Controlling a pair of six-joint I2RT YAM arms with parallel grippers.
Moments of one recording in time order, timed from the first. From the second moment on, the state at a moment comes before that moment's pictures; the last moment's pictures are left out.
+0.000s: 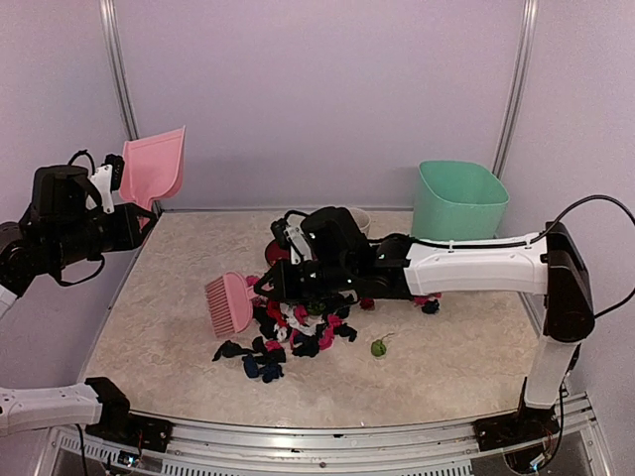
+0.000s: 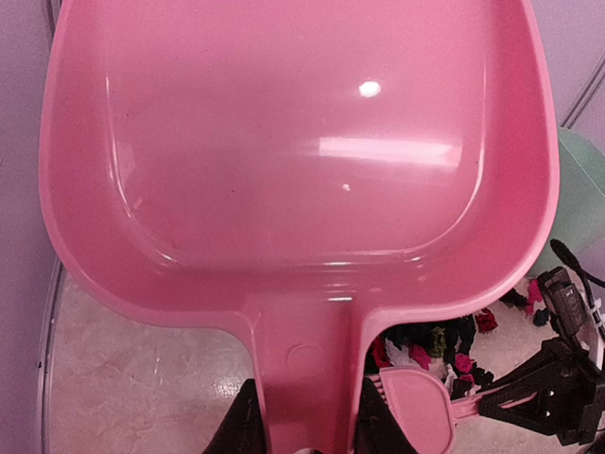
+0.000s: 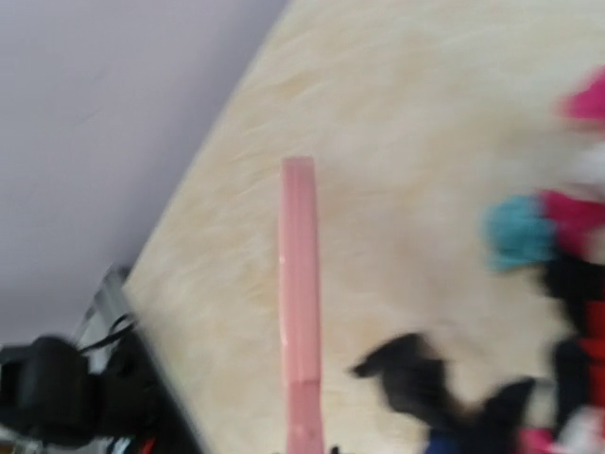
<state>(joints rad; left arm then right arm) -0.55 0.84 1.18 -0.79 -0.28 -0.35 1.09 1.85 1.44 -0.06 -0.16 0.73</state>
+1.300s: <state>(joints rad) -0.55 0.88 1.10 -0.71 -0.24 -0.39 1.03 1.56 1.11 -0.31 -0.08 0.60</state>
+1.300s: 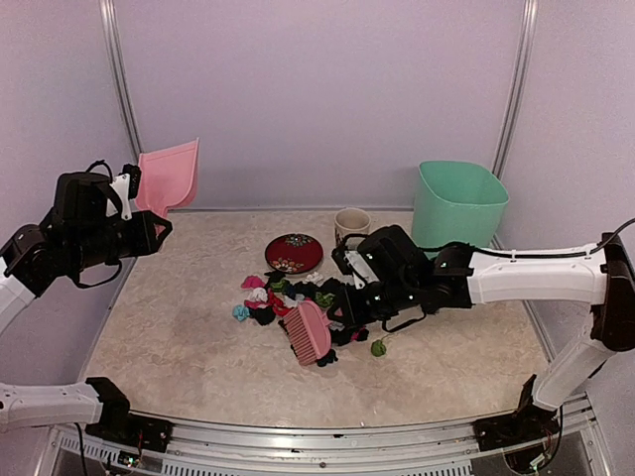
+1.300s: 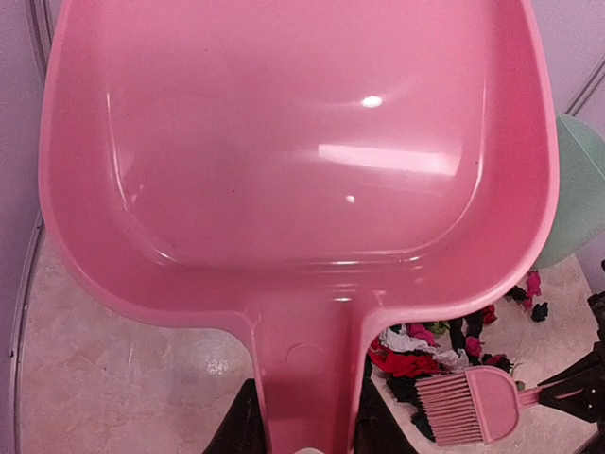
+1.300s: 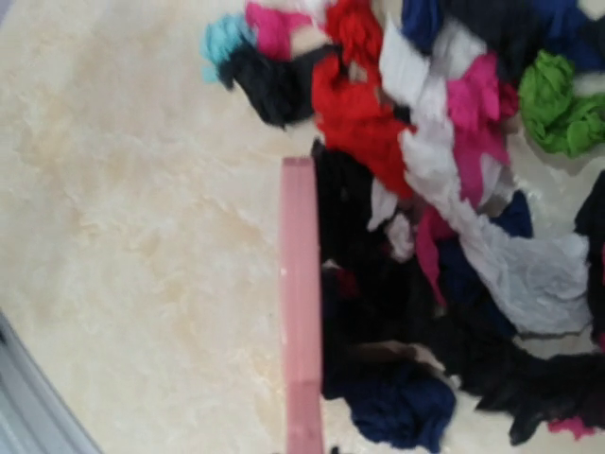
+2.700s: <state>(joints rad) -0.55 0.87 1.08 -0.73 -0.27 -0.39 0.98 2.22 1.65 0.04 0.05 1.04</state>
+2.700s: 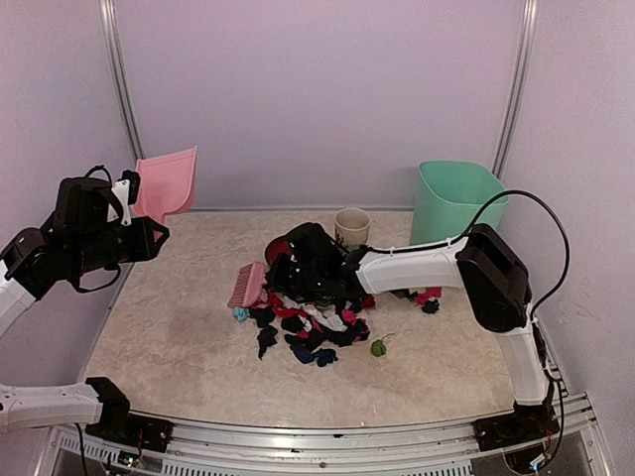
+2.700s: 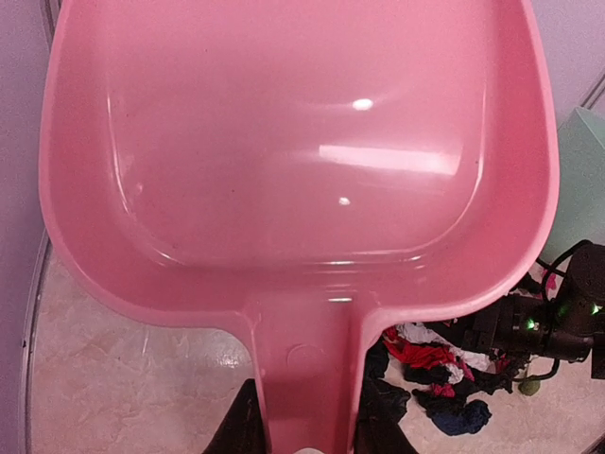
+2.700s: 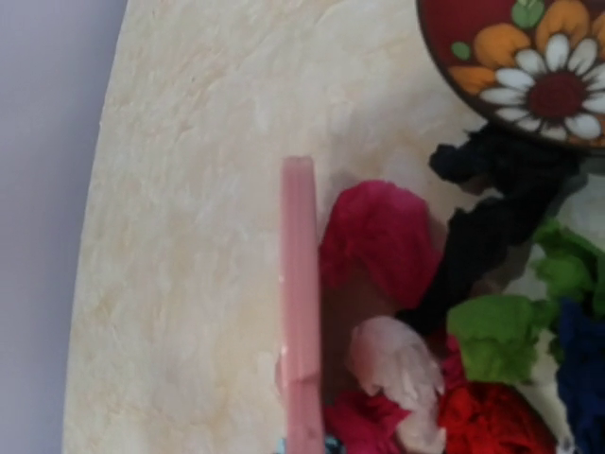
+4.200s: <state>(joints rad) -0.55 0.89 1.08 -0.68 -0.22 -0.39 0.86 1.24 0.83 -0.09 0.24 1.06</state>
